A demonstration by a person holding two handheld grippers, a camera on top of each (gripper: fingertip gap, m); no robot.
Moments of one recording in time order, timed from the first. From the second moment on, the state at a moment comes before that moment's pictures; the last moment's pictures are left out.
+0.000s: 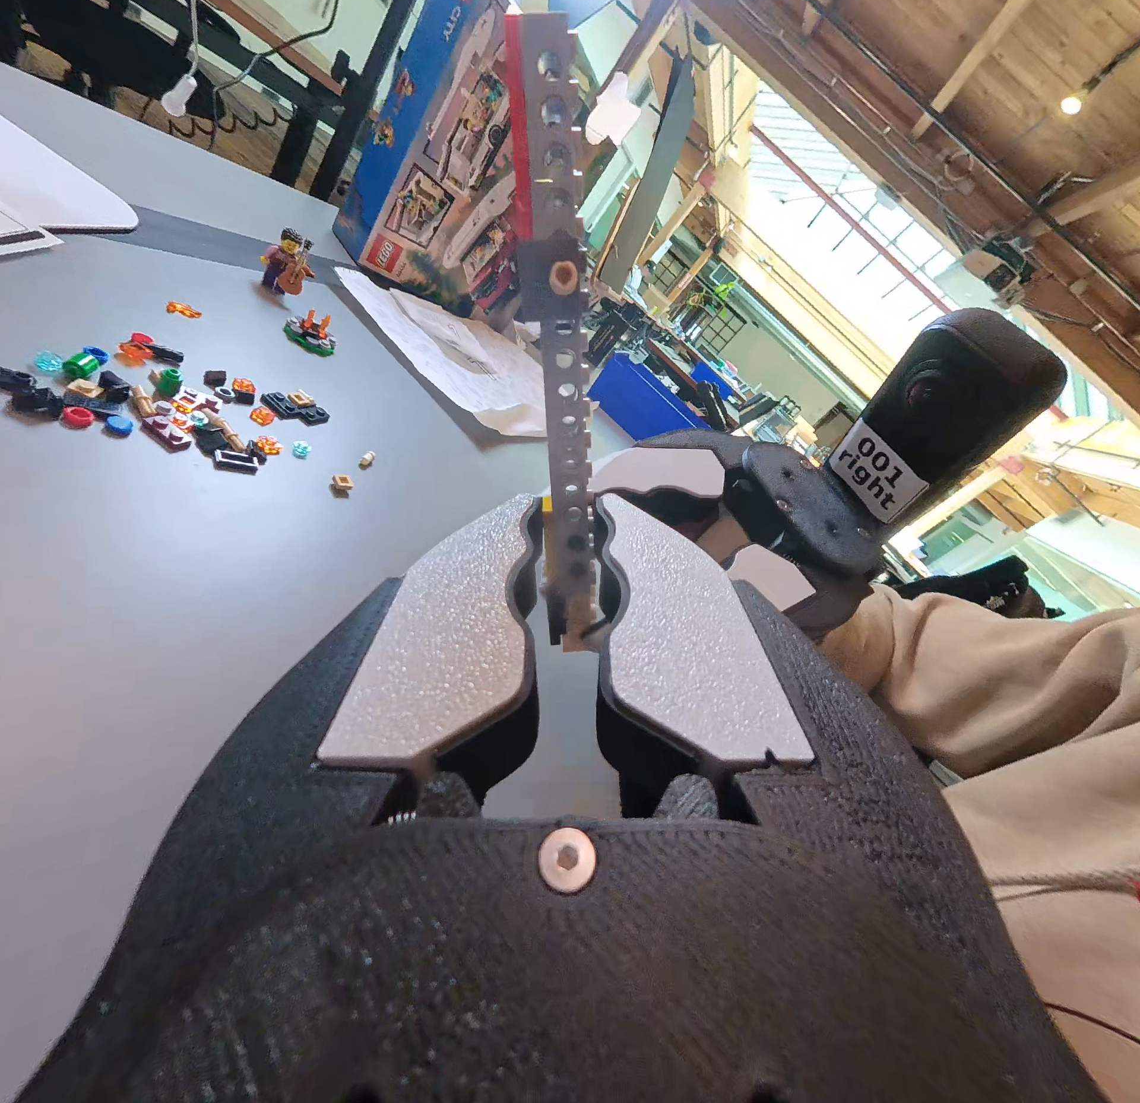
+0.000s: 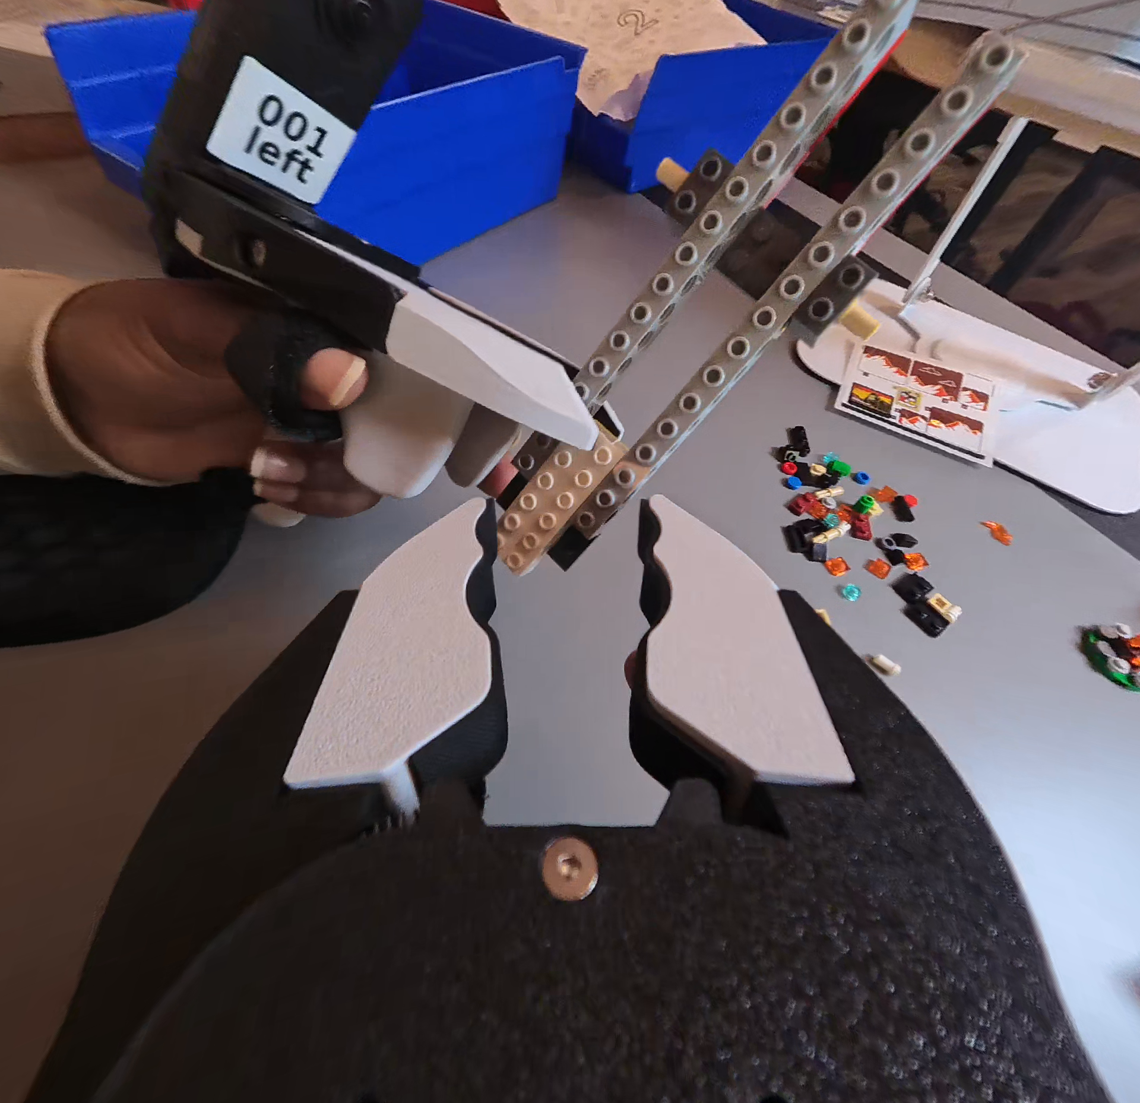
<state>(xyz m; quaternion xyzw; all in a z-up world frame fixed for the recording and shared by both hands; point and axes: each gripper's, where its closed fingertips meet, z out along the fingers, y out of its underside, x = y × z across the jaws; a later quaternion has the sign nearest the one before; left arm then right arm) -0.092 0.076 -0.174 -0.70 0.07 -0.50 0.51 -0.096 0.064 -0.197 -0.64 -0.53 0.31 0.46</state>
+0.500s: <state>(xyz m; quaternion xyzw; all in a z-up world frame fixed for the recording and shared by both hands) -0.085 0.075 -0.196 -0.73 0.11 -0.47 0.48 -0.085 0.067 -0.214 -0.68 -0.53 0.31 0.40</state>
